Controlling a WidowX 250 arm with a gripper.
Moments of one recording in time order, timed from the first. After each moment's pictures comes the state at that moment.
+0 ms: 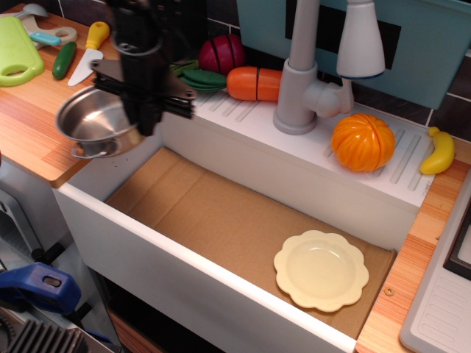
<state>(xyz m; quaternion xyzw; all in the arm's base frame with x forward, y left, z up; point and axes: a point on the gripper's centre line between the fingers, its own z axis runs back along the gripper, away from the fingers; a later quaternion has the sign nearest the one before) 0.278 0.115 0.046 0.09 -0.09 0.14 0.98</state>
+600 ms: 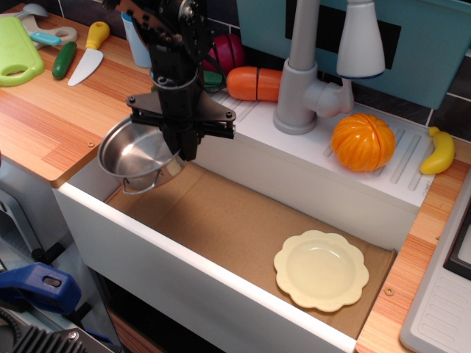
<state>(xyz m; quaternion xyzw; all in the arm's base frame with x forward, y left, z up) 0.283 0.081 0.019 0.03 -0.13 0.21 0.97</state>
